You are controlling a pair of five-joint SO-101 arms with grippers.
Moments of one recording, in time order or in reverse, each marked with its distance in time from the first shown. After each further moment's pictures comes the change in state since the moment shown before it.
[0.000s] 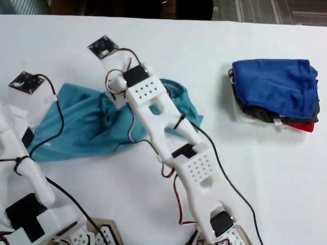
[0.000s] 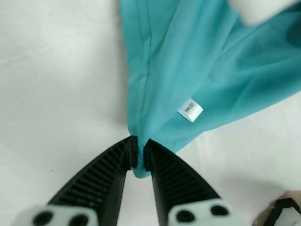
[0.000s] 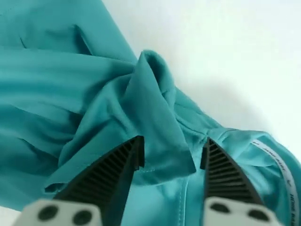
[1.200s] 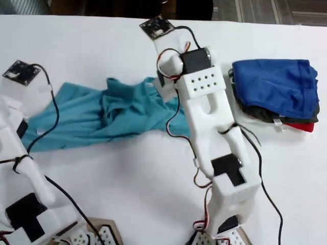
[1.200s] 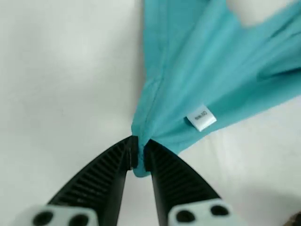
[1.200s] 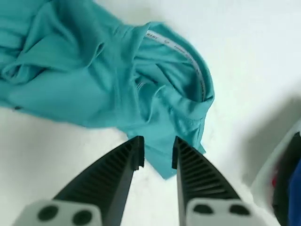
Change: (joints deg) left arm 0.3 0.0 -6.5 -0.2 -0.5; right arm 14.3 -27.5 18.4 14.2 4.7
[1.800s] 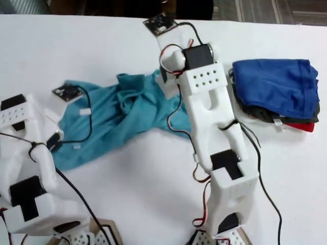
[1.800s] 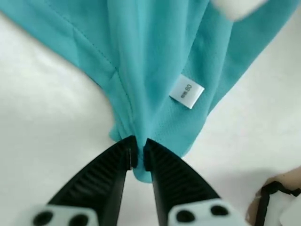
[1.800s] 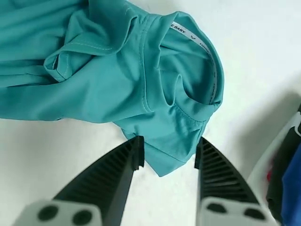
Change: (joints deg) left arm 11.0 9.1 11.9 -1.5 -5.4; right arm 1.1 2.3 -7.4 6.2 1.3
